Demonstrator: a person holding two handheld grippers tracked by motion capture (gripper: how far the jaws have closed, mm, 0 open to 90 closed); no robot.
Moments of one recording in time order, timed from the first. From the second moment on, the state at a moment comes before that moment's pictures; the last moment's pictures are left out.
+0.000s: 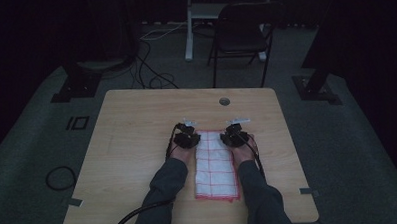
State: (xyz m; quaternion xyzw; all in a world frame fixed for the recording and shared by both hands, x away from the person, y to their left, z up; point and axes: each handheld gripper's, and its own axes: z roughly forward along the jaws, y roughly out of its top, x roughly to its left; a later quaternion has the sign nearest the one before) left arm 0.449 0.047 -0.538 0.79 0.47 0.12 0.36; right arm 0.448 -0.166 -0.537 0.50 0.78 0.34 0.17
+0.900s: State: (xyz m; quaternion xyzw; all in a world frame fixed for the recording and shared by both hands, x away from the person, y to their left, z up) left arm 0.455 0.051 -0.500 0.78 0.46 0.15 0.40; right arm 0.451 -0.170 -0.507 0.49 0.76 0.38 0.19
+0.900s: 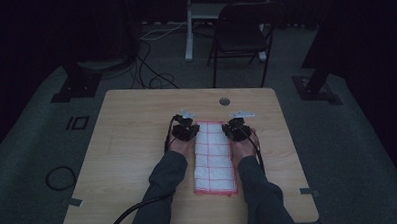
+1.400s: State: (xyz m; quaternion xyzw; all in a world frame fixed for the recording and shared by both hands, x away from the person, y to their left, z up) left arm 0.449 0.052 -0.482 0.78 0.44 0.16 0.42; right arm 0.440 -0.177 -0.490 0.48 0.75 0.41 0.20
